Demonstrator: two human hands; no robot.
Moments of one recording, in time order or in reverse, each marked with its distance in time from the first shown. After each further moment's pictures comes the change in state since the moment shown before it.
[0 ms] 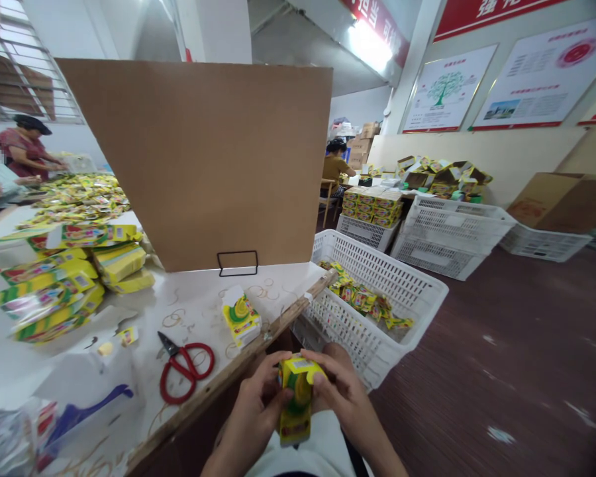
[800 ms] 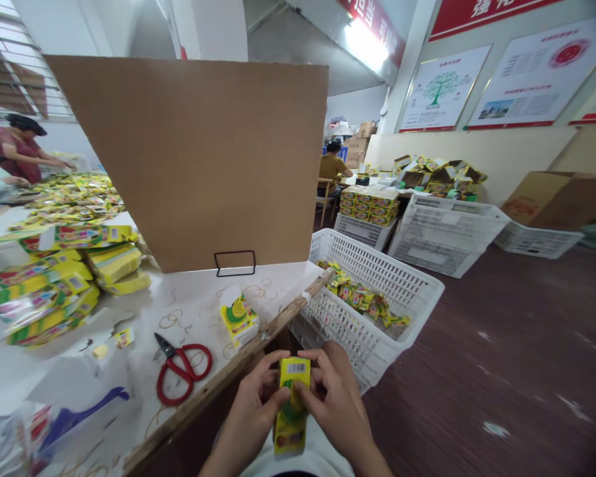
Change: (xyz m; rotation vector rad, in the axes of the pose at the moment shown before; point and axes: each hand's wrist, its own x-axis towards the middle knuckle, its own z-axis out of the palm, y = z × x) left_hand 0.004 0.005 0.001 -0.167 -0.044 -0.058; right_hand 0.002 0.005 0.014 -0.211 0.028 0.064
